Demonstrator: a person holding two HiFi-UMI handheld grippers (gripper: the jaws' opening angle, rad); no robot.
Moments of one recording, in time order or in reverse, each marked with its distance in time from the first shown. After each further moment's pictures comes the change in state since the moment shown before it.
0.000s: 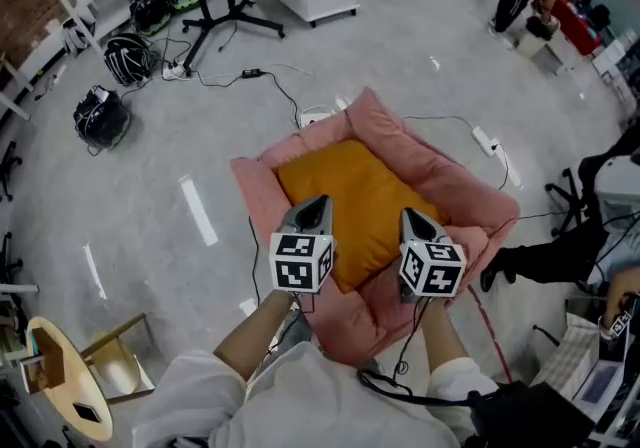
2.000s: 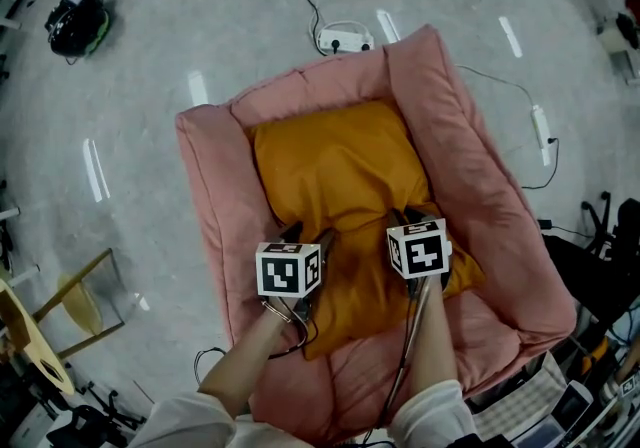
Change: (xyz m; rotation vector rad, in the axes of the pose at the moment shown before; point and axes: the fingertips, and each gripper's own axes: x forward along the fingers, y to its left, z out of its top) left arm 0.193 0.092 -0.275 -0.466 0.598 0.182; right arm 0.294 -0.089 -0.192 -0.309 0.700 0.198
